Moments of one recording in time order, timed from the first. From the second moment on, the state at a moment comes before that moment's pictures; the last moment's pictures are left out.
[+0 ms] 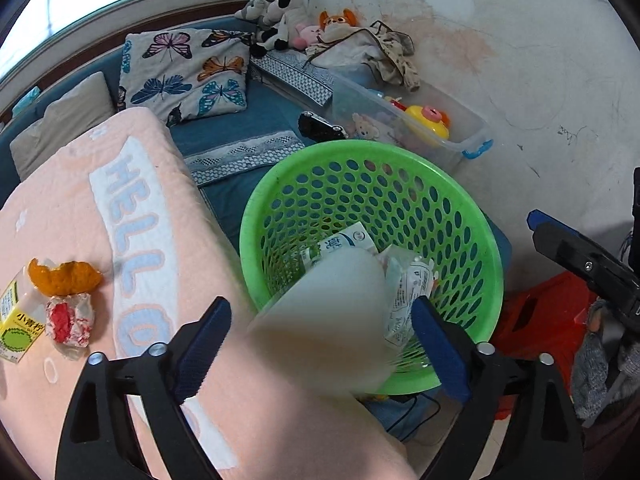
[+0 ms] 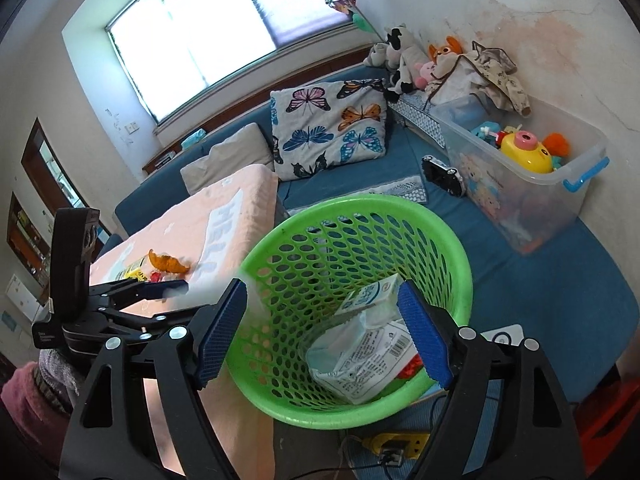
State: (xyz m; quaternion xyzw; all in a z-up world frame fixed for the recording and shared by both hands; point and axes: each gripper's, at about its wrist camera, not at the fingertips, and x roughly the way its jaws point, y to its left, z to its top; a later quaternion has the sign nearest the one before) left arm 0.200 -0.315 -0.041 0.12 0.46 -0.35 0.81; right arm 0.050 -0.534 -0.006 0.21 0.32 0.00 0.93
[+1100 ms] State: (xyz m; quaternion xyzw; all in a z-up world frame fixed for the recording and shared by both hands) left arm 0.263 -0.045 -0.004 0.07 0.43 -0.14 0.89; right arm 0.168 -0.340 0.002 0.13 0.38 0.17 0.90
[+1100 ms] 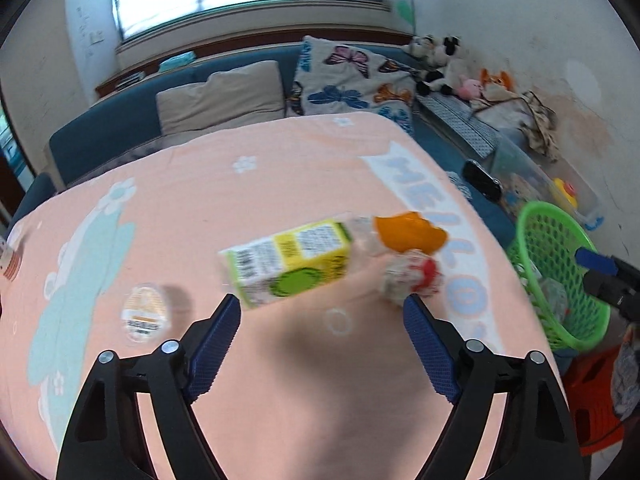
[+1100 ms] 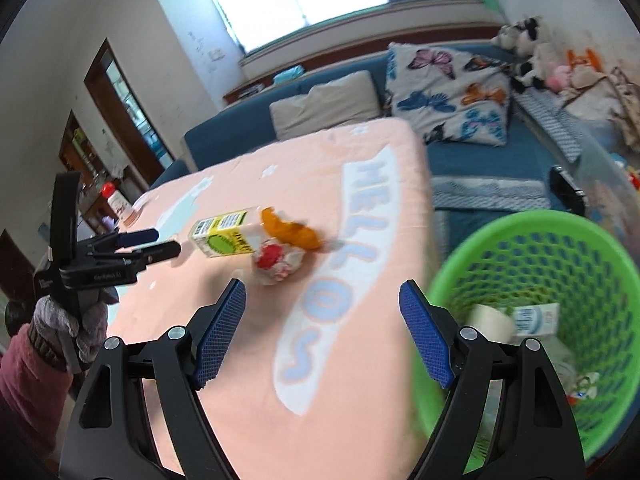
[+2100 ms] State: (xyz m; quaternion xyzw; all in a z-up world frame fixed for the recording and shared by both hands) left arm 0.314 -0.032 -0.029 0.15 0.42 -0.20 0.87; right arm 0.279 -0.257 -0.078 0.21 0.47 0.14 0.84
